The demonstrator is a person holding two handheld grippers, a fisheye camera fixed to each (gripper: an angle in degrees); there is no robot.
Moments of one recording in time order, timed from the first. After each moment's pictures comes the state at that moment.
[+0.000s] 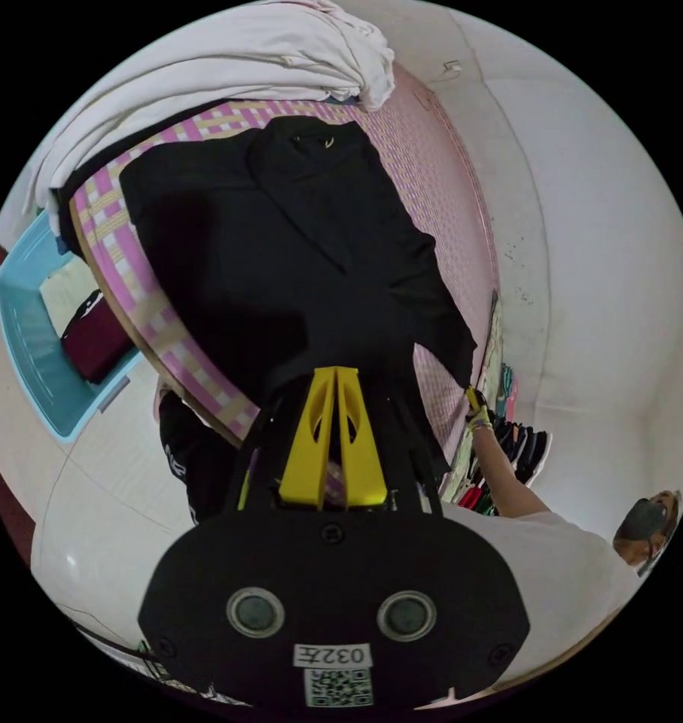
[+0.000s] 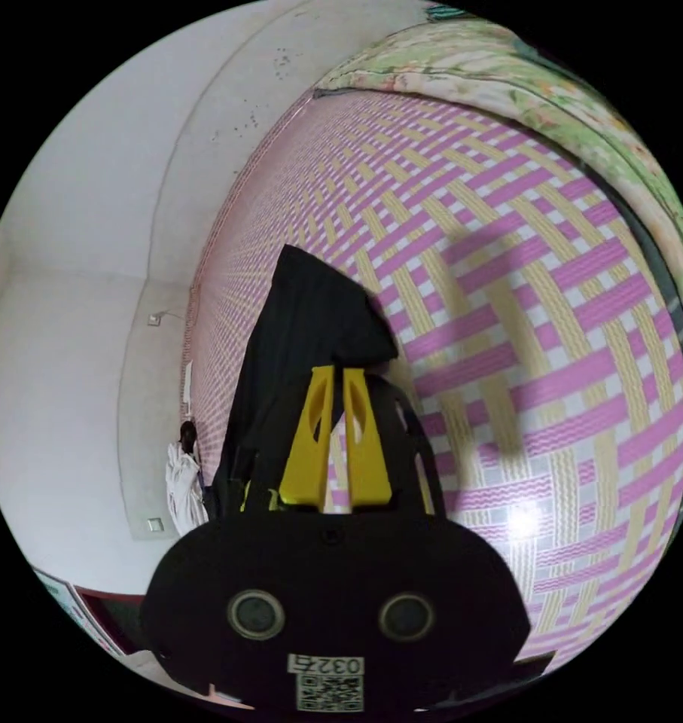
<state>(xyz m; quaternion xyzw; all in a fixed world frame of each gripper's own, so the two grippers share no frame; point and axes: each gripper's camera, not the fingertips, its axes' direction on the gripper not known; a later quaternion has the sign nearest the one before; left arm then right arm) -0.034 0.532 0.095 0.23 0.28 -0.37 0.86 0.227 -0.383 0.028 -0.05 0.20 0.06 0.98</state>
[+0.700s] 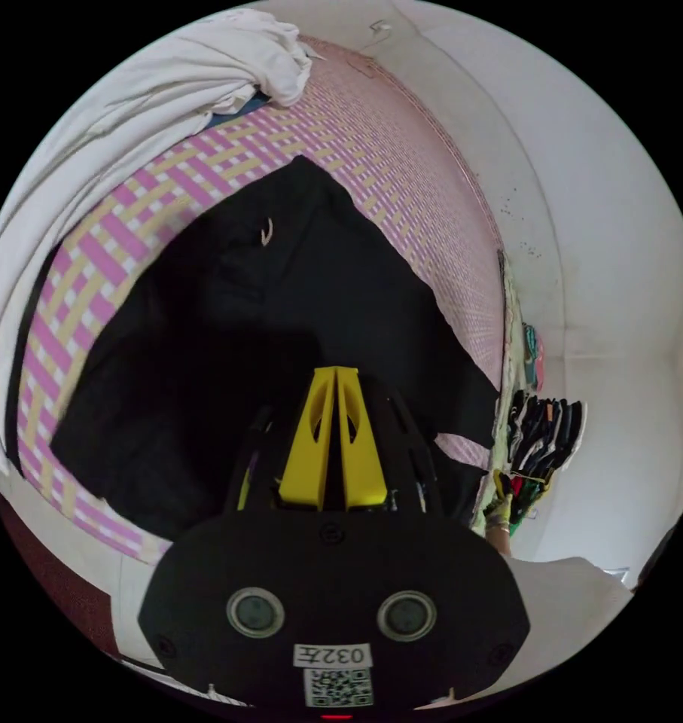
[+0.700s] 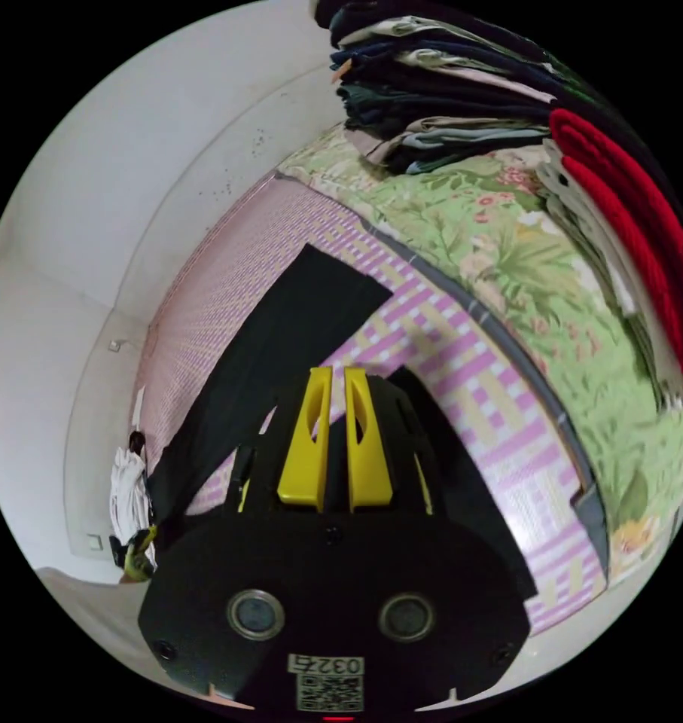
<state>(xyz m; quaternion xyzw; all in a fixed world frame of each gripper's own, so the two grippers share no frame) -0.114 0.349 0.052 0.22 0.20 -0.25 0.92 0.164 -0.125 -0.149 0.08 0.32 0.04 0.94</state>
